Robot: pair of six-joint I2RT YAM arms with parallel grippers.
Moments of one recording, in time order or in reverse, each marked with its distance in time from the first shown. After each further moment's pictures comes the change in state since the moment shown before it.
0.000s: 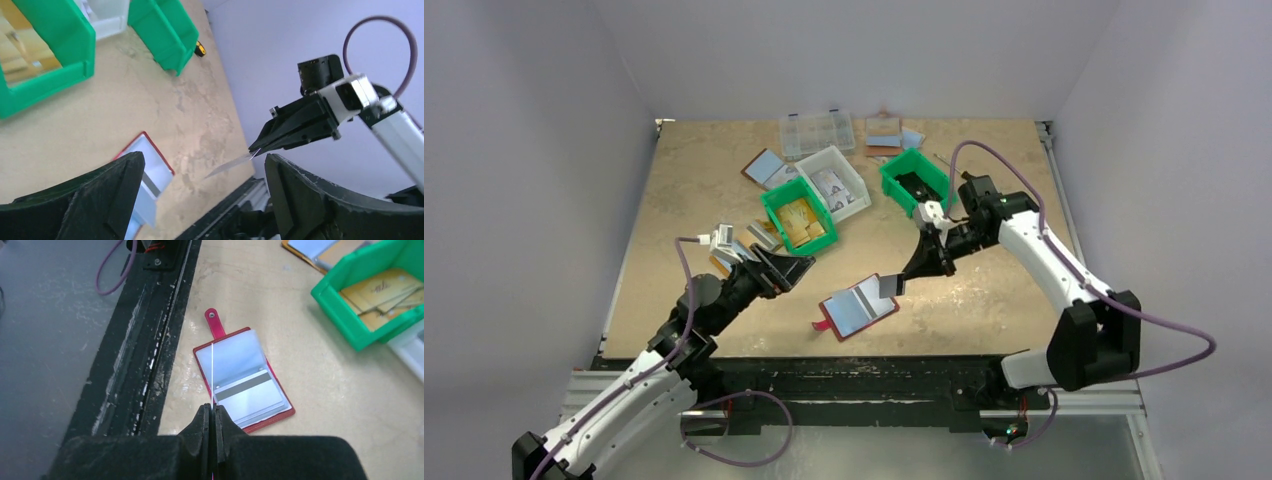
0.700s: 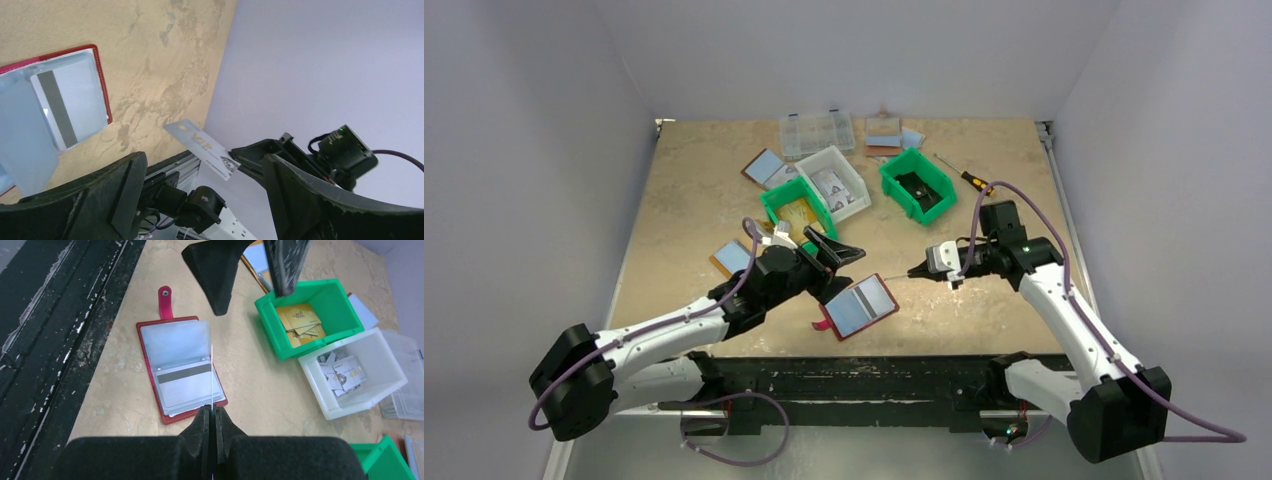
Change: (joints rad) left arm -0.213 0.562 0.195 0.106 -0.037 -0.646; right arm 0.000 -0.360 -0.271 0.310 0.083 -0.172
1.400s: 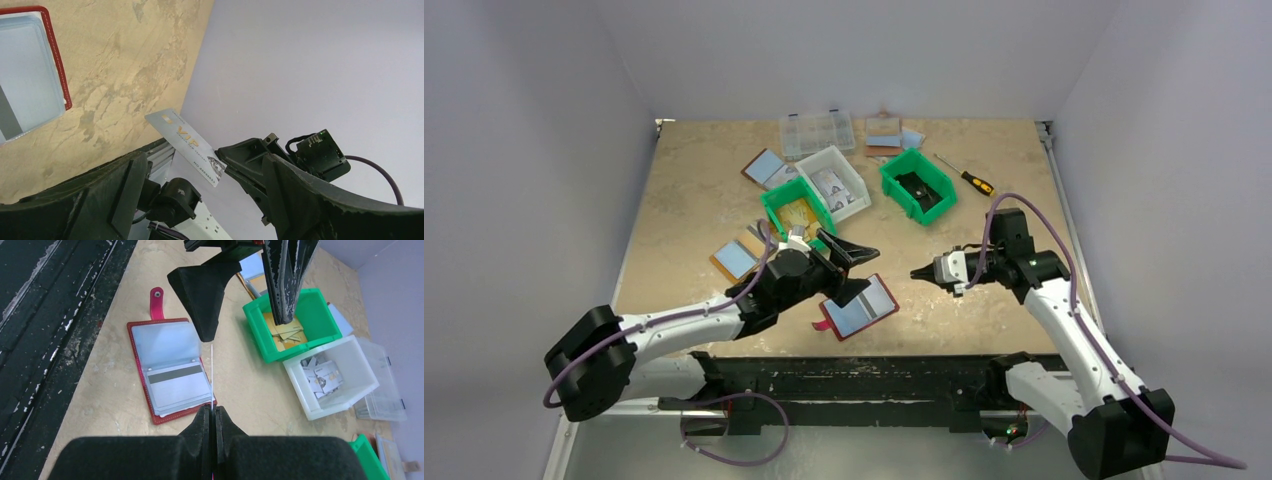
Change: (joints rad) left arm -0.060 0.138 0.002 0.165 0.006 -0.132; right arm -0.028 -0.103 -0.075 0.075 -0.017 0.006
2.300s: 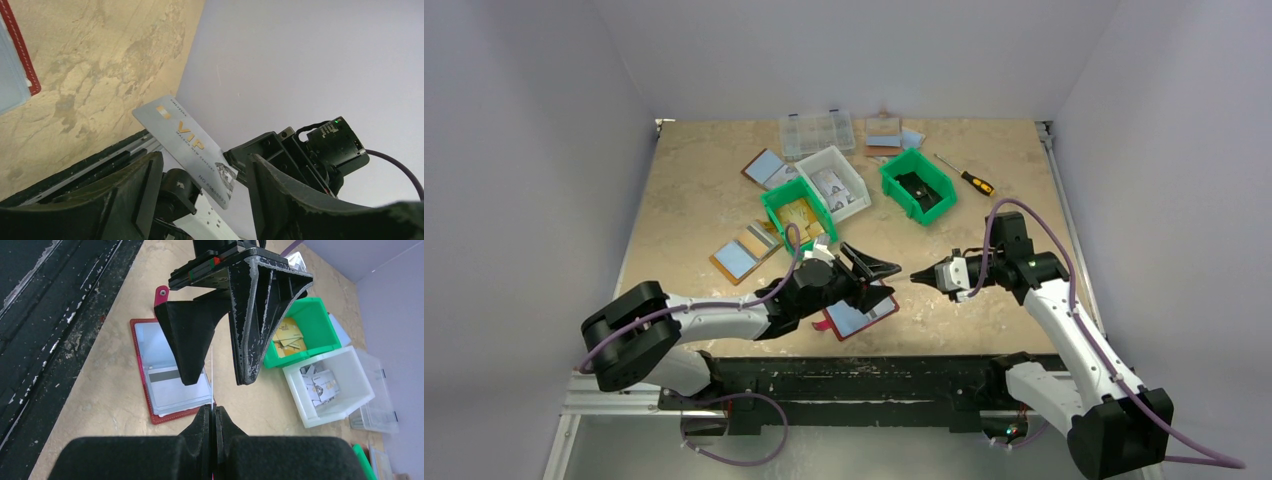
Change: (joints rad) left arm -0.101 0.217 0.017 0.223 -0.010 -0.063; right arm -0.006 -0.003 -0.018 -0.028 -0.025 -0.110
